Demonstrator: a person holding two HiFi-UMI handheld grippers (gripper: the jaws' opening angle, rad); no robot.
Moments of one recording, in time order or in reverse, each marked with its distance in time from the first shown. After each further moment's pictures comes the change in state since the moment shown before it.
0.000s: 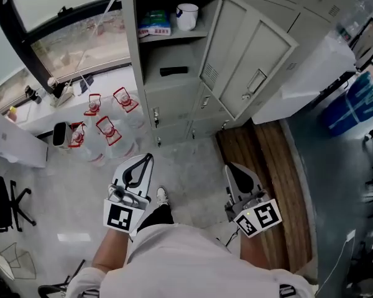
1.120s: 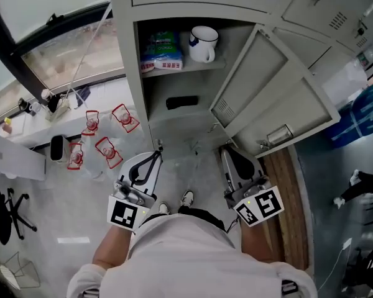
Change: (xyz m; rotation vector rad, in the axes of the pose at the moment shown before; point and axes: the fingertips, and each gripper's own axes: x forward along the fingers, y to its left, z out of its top) left arm 0.129 0.116 -0.031 -0.066 -0.030 -0.040; right arm 0.193 -0.064 0.058 -0.071 -0.050 0.042
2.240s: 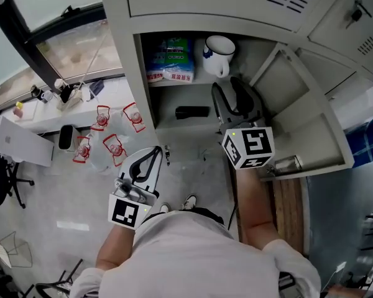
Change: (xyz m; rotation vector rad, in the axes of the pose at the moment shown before) left arm 0.037 0.035 0.005 0.036 0.005 0.151; right arm 0.183 -0.083 0.061 -0.183 -0.081 -0.034
